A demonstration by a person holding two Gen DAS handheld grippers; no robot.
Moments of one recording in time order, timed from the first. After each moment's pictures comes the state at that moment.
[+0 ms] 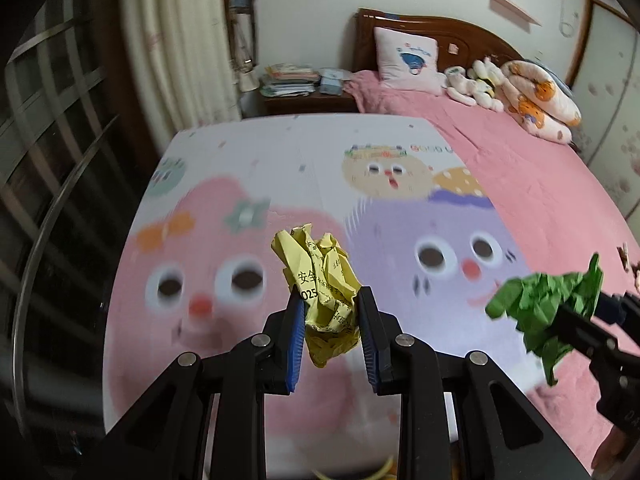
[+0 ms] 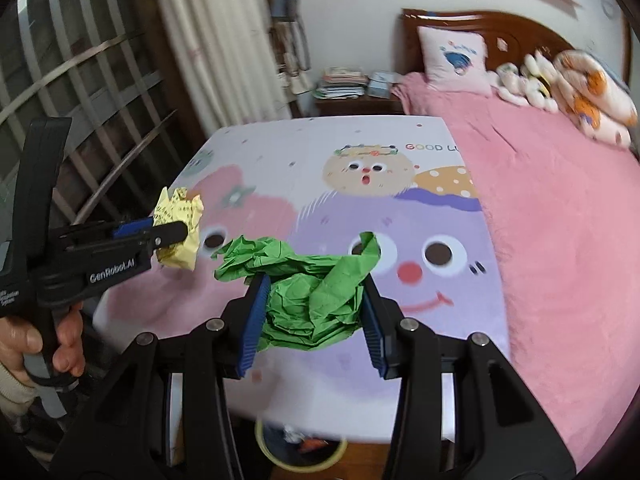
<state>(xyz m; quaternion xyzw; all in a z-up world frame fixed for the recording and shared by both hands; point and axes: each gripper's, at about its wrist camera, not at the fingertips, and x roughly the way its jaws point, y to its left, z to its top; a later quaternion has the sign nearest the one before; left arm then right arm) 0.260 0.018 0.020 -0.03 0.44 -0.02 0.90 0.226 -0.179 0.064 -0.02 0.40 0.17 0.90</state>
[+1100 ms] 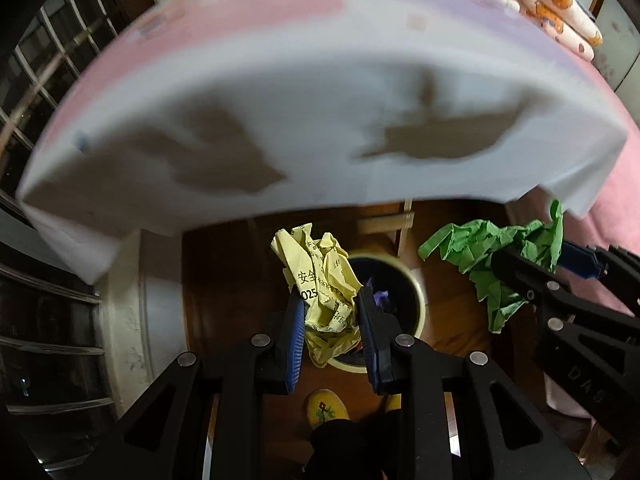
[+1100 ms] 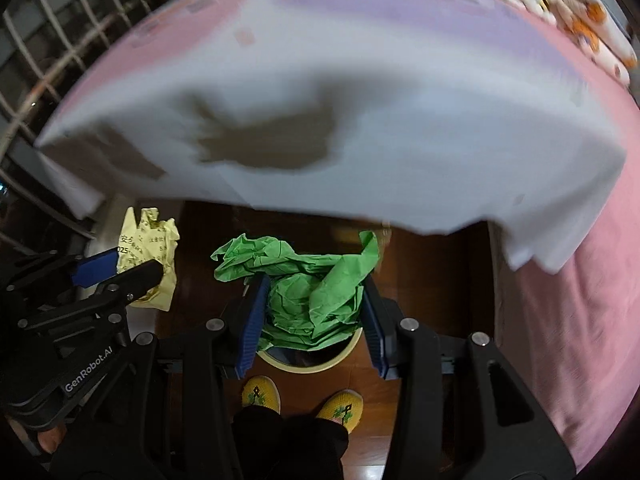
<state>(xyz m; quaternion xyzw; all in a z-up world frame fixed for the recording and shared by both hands) 0.028 -0.015 -0.241 0.00 0.57 -0.01 0.82 0.060 -0.161 -0.200 -0.03 0.54 0.12 0.83</state>
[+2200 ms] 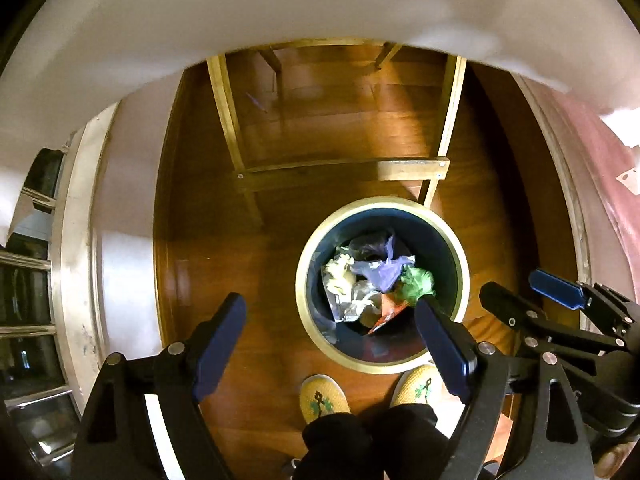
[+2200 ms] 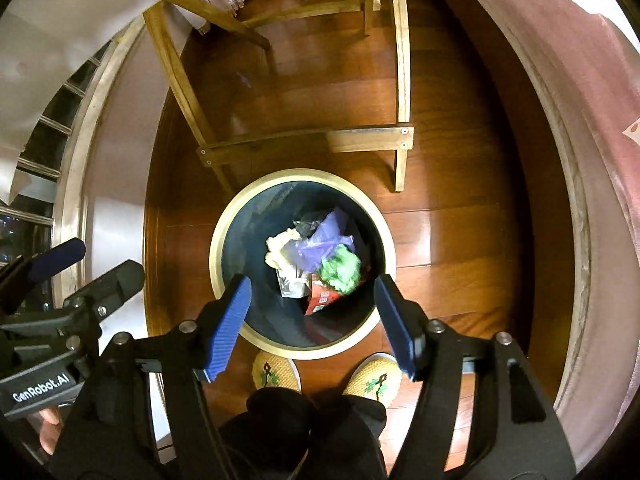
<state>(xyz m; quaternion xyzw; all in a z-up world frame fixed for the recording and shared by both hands) 0.061 0.003 -0.403 -0.02 0.63 0.01 0.77 0.086 -0.174 -0.404 0.03 0.65 0.10 0.76</state>
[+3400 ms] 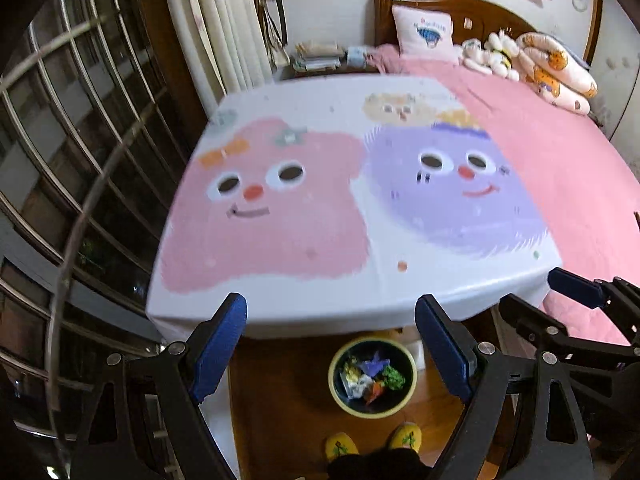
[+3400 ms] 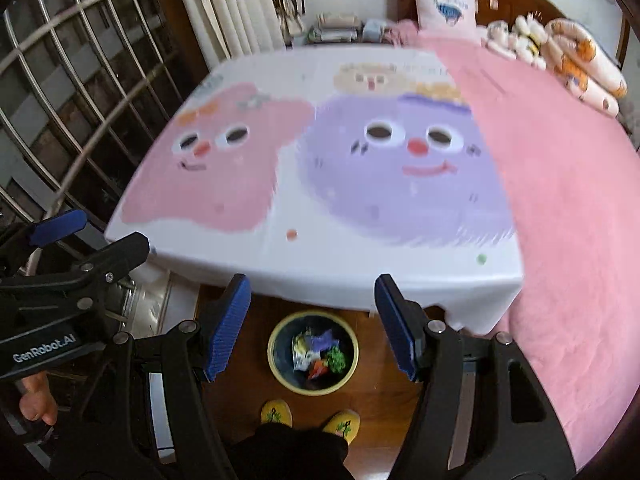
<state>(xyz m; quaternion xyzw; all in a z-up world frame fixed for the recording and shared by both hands) 0.053 0.001 0.063 0.01 0.46 0.03 0.88 0.084 -0.158 0.042 -0.02 0.48 0.13 0.87</state>
